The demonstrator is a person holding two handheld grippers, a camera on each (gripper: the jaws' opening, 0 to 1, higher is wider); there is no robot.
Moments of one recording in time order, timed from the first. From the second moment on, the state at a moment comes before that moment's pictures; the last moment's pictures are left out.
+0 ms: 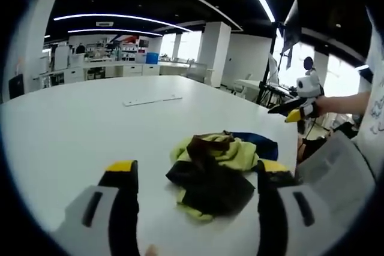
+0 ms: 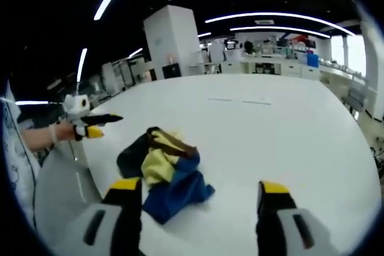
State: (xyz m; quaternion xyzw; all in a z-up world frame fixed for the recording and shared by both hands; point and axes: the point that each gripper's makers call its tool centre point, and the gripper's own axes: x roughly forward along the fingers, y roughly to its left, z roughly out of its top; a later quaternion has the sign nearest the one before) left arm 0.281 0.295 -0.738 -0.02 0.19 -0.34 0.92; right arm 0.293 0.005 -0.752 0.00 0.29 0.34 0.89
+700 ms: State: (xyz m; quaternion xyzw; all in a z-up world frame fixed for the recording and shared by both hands) left arm 0.297 0.275 -0.762 -0.05 0.22 -0.35 0.91; right arm 0.317 0.028 -0.767 0.01 0.33 0.34 0.88
